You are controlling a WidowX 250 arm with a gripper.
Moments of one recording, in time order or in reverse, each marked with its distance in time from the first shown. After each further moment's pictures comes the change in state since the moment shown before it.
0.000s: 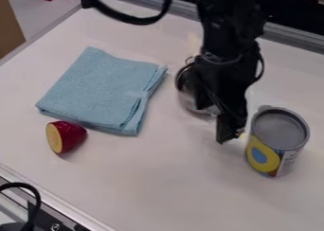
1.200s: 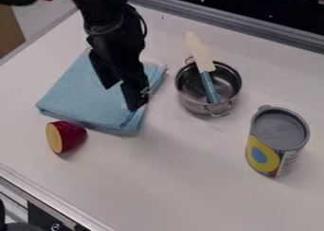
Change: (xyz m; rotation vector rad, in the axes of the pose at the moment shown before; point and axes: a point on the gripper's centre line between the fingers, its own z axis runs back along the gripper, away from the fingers) arm -0.088 0.083 0.021 0.033 0.001 0.338
